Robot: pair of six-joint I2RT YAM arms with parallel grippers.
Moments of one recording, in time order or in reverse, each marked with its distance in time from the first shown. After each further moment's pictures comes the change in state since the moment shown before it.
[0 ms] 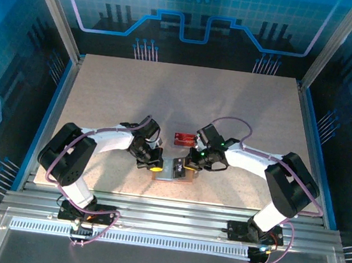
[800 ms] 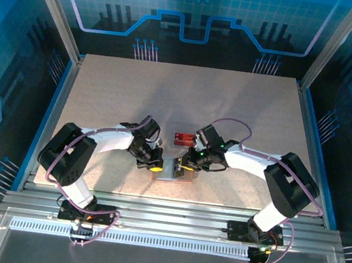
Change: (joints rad) left arm 0.000 0.000 0.000 0.000 0.000 0.000; right arm 0.009 0.000 -0.025 0.086 -0.050 0.069
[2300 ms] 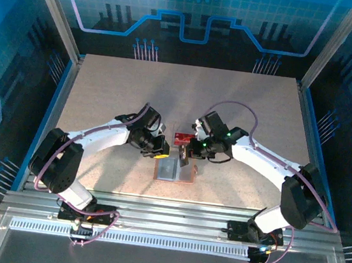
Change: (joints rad) left arm 0.013 -0.096 0.101 -0.006 -0.019 -0.030; right arm 0.001 -0.105 0.233 -0.330 0.119 -0.295
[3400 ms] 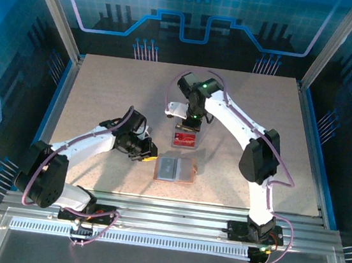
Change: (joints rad) left arm 0.090 -0.157 -0.143 -0.019 -0.010 0.004; right arm -0.016 0.574 0.954 -0.666 0.312 -1.325
